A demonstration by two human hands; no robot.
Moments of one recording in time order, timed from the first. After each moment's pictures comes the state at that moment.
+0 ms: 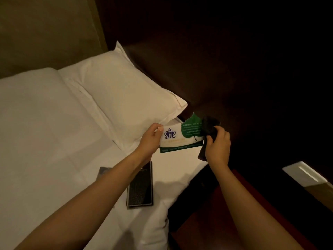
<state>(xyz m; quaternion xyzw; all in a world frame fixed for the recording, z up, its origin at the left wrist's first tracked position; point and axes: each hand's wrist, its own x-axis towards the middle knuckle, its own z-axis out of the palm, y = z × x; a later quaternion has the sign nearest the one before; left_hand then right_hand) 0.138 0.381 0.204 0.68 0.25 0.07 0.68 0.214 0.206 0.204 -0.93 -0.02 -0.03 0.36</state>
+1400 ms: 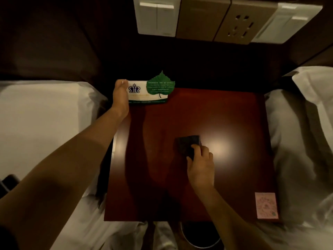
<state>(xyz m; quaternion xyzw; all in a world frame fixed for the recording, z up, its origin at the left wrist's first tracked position) 0.297 0.027 -0.076 0.69 0.18 -0.14 0.69 0.033 -0.109 -0.069 -0.91 0.31 0.13 0.22</state>
